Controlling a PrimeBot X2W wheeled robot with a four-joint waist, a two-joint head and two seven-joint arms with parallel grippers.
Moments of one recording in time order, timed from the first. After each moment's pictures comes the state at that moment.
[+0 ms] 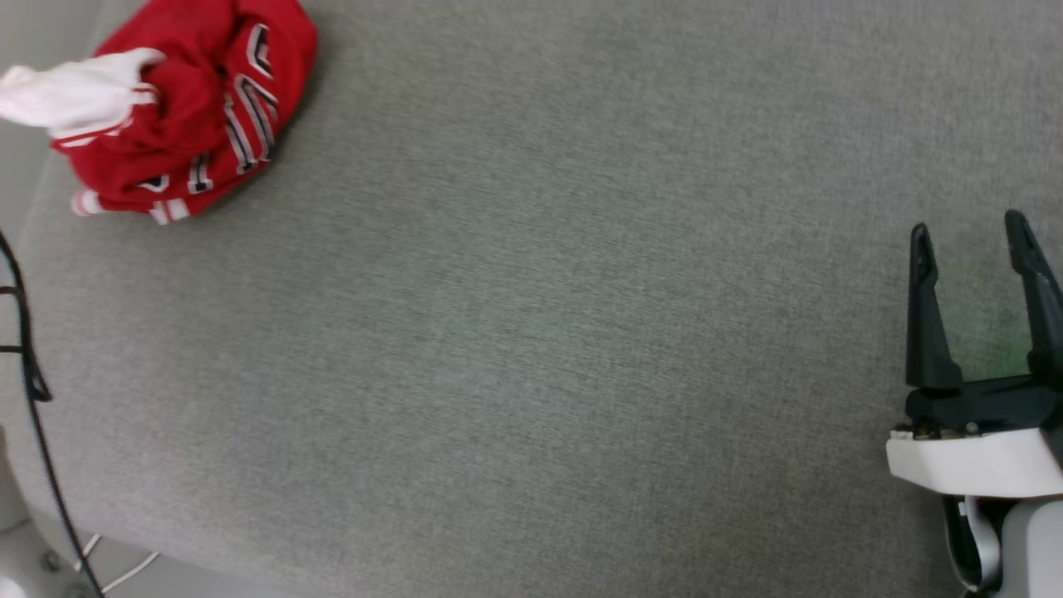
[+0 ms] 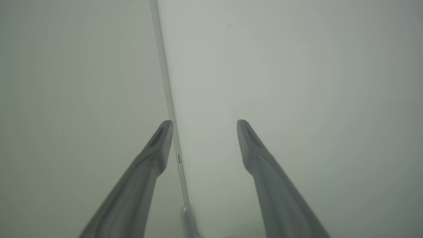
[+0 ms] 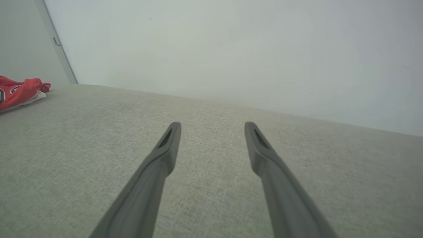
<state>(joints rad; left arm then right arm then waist) -0.83 0.34 0.37 0.22 -0.24 -0.13 -0.26 -0.15 -0.05 -0.10 -0.17 -0.07 0.13 -0.26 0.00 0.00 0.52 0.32</state>
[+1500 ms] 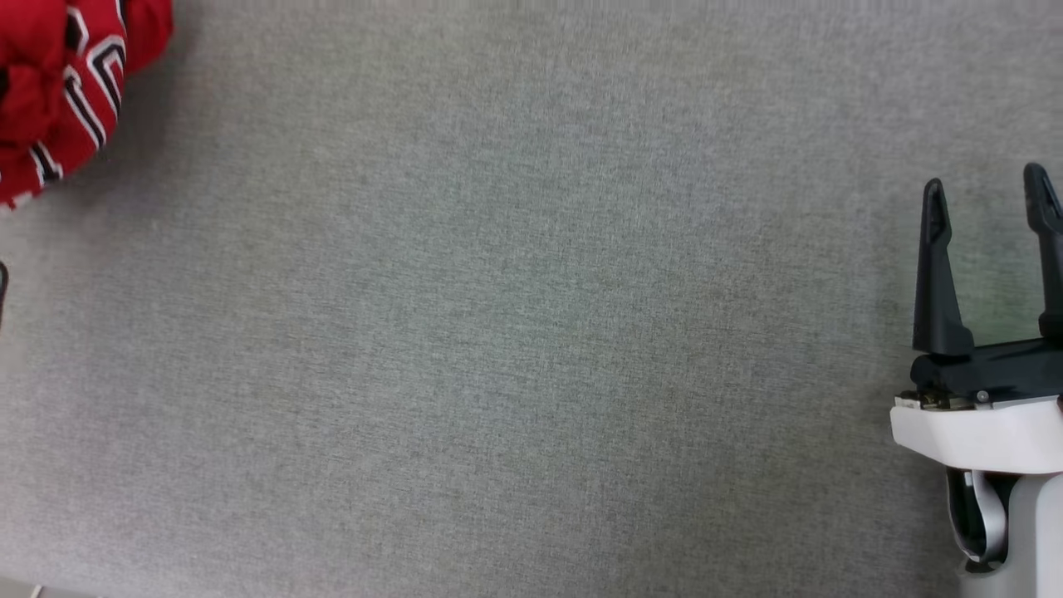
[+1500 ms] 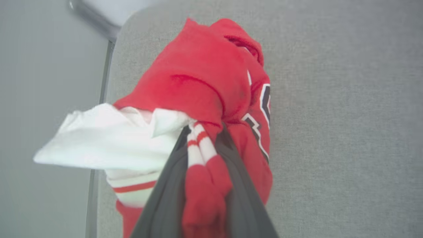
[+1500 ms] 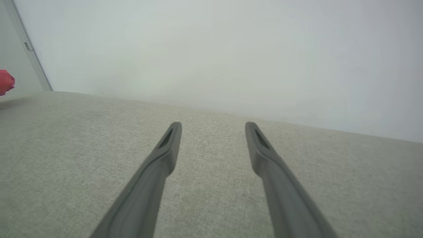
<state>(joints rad) -1.03 0.91 -0.56 0.48 -1.02 -0.13 0.55 -0.21 -0.05 -0.09 -0.18 -0.06 0.13 -0.26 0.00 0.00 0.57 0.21</state>
